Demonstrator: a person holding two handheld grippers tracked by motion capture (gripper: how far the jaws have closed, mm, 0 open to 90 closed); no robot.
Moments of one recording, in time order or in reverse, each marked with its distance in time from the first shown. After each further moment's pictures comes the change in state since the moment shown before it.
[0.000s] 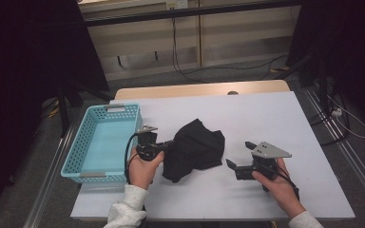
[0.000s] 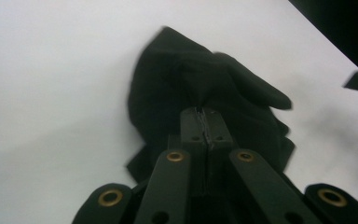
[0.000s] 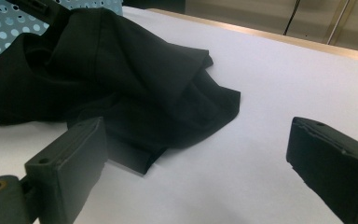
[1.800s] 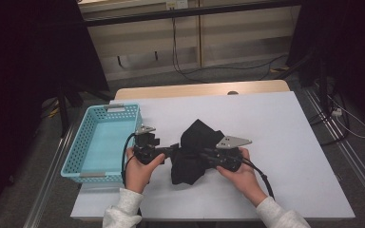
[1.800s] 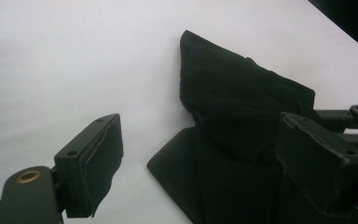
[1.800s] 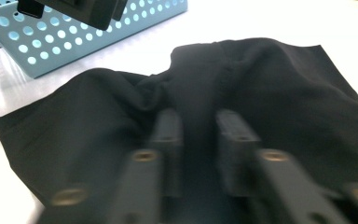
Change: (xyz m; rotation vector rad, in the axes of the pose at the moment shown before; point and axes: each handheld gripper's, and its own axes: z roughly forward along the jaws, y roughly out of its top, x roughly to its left) left arm 0.010 0.001 -0.012 -0.035 0.099 0.025; right arm 0.044 0.027 0.068 0.117 0.205 0.045
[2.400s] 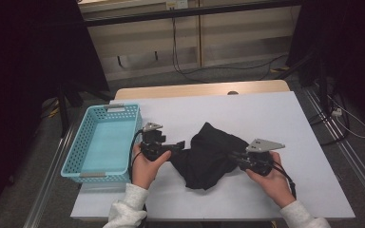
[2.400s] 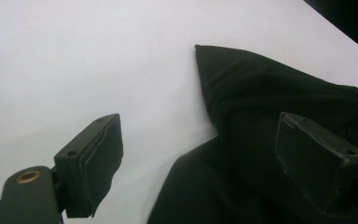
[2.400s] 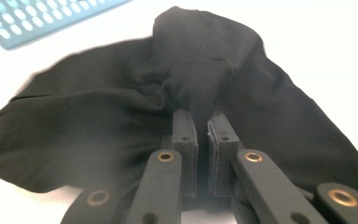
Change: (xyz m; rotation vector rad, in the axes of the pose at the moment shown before) left arm -0.010 0.007 0.023 0.018 -0.027 0.041; right arm -0.035 -0.026 -0.073 0.045 -0.101 -0.014
